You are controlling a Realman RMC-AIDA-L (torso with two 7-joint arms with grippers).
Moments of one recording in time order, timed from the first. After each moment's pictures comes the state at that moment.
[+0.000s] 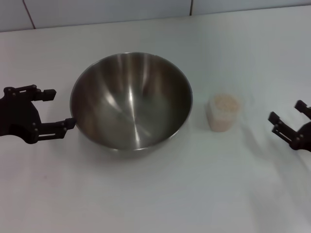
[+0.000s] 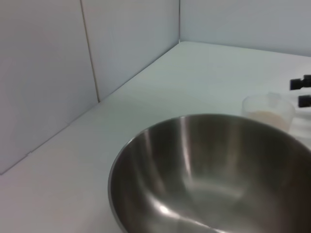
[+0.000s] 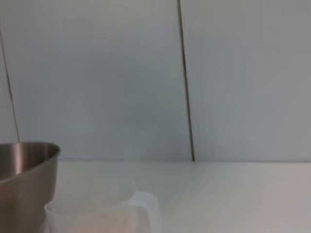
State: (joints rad) left arm -0.14 -2.06 1.21 1.50 1.98 1.41 -1.78; right arm 0.22 2.08 0.26 -0.16 -2.13 -1.42 0.51
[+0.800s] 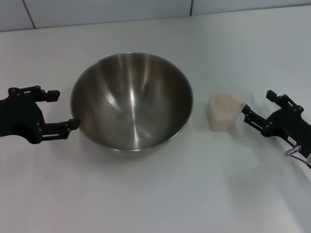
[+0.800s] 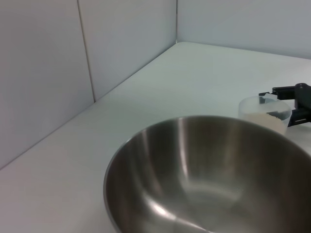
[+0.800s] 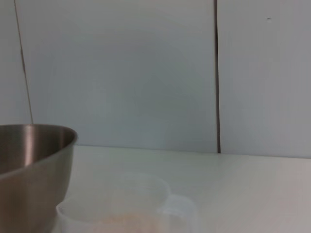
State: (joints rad) left arm -0.16 -2.07 1.21 1.49 1.98 1.41 -1.79; right arm 0.32 2.08 0.25 -0.06 -2.14 -1.26 0.44
